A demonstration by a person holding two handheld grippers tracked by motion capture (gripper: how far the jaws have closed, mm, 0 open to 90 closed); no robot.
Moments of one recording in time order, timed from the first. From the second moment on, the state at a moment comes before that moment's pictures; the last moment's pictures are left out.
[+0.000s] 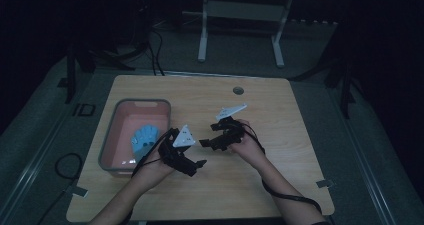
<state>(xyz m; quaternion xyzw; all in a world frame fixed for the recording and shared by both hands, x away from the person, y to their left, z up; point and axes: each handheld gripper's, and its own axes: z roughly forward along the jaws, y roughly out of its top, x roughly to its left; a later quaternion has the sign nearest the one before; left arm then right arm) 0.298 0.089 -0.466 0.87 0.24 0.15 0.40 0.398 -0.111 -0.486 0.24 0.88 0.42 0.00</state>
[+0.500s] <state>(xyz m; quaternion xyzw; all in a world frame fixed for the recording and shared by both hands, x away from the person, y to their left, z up) 0.295 0.057 -0.496 0.88 0.22 0.11 0.40 0.387 -0.151 -0.519 0.26 0.87 0.41 -0.01</state>
